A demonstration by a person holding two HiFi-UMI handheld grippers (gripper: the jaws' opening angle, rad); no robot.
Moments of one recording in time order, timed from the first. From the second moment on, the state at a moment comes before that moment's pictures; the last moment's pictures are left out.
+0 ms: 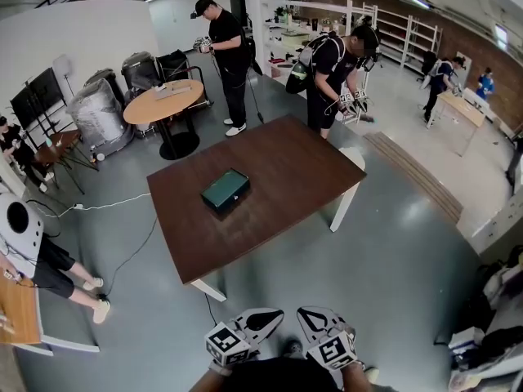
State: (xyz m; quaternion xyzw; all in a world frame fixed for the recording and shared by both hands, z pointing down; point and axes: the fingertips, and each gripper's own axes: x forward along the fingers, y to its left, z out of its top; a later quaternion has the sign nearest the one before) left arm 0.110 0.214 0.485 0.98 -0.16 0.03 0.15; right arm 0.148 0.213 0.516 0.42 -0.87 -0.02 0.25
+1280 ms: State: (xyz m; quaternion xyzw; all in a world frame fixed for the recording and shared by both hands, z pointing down) left arm 0.232 0.280 0.519 0.98 -0.11 0.04 0.14; right arm 0.265 0.269 0.563 0.44 -0.85 0.00 0.27
